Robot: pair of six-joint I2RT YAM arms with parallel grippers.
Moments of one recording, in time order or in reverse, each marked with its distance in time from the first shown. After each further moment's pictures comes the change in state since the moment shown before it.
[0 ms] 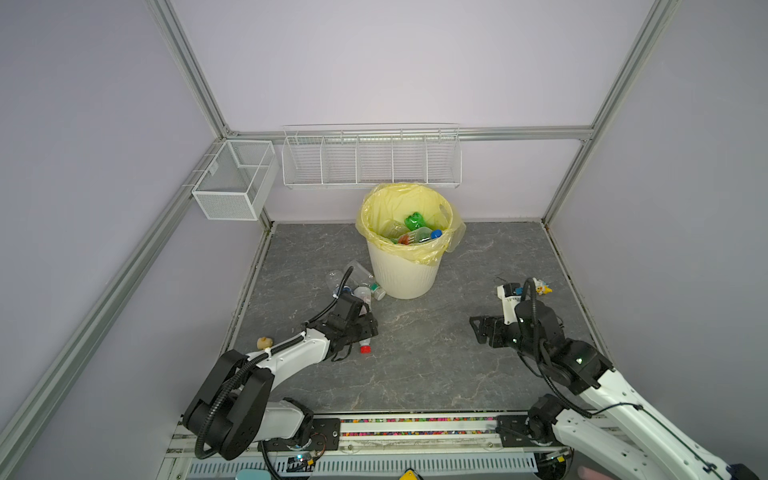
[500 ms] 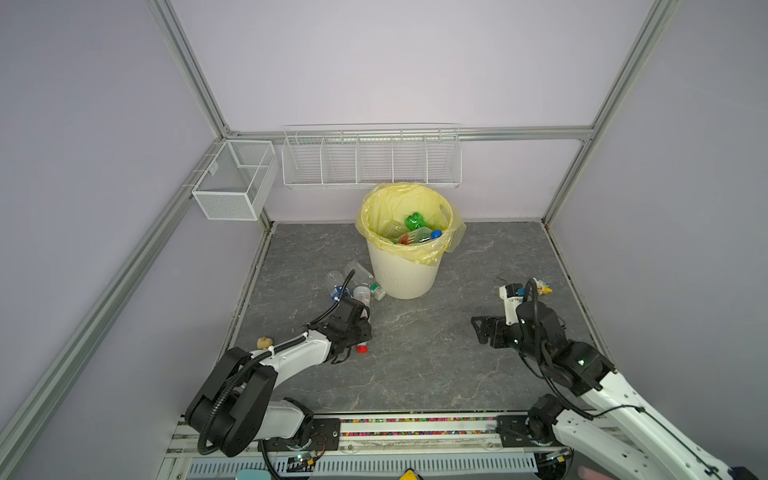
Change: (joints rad) left arm -0.008 0.015 -0.023 0.022 -0.053 0.031; right arm 0.000 -0.016 0.000 -0.014 0.015 0.012
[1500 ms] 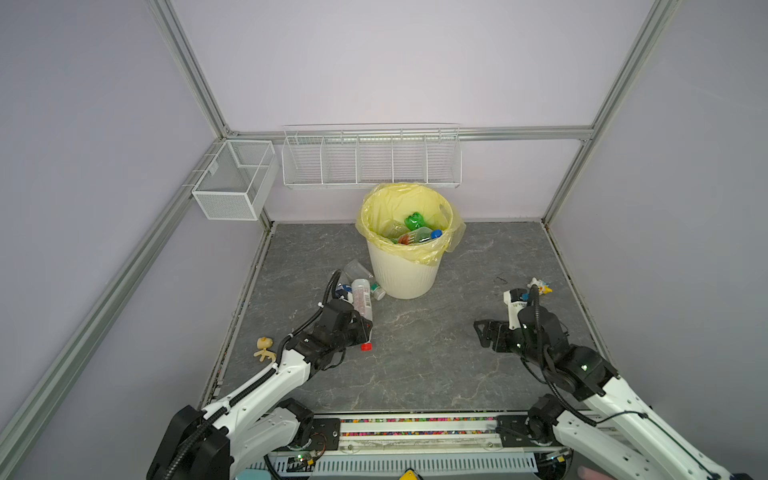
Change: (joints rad) left arm -0.018 -0.350 -0.010 -0.142 0.107 -0.005; right arm 0.000 -0.043 -0.028 -0.041 0.000 0.073
